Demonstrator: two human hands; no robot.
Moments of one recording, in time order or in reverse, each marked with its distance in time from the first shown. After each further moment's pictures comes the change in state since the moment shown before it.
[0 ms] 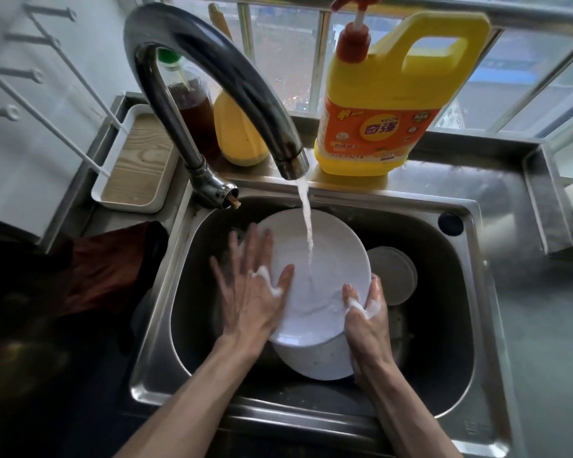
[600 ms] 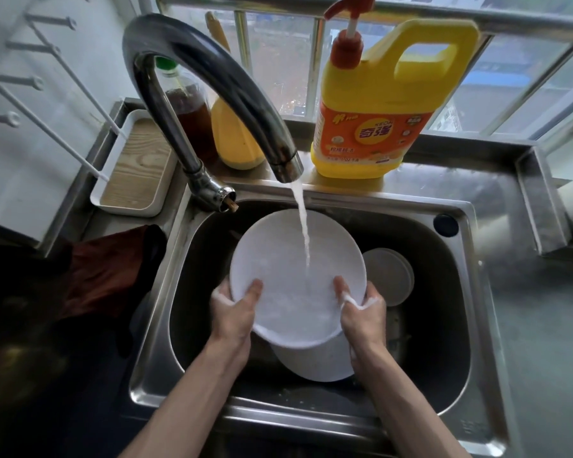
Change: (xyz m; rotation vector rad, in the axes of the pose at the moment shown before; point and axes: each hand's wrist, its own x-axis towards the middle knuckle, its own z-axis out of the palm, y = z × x) left_hand -0.024 0.002 -0.021 -1.381 0.072 -0.750; right_hand 0.017 0.002 0.004 0.006 0.118 0.116
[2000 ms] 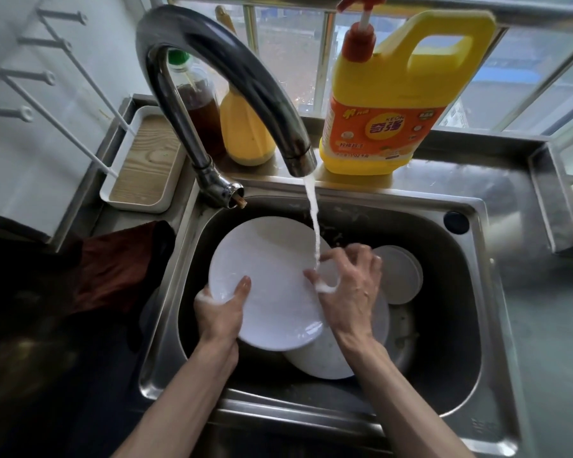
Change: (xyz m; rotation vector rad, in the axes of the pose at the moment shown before) left_hand 0.001 0.008 -0.022 0.023 0.145 0.035; right_hand 0.001 -0.014 0.032 -0.812 0.035 -0.678
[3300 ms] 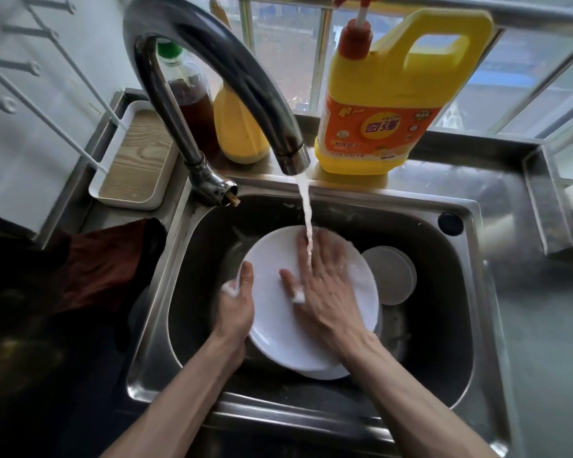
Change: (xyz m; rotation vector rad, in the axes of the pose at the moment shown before) left_hand -0.005 -0.004 0.019 0.155 -0.224 0.007; right_hand 0.009 0.011 0.017 -0.243 -0.449 -0.297
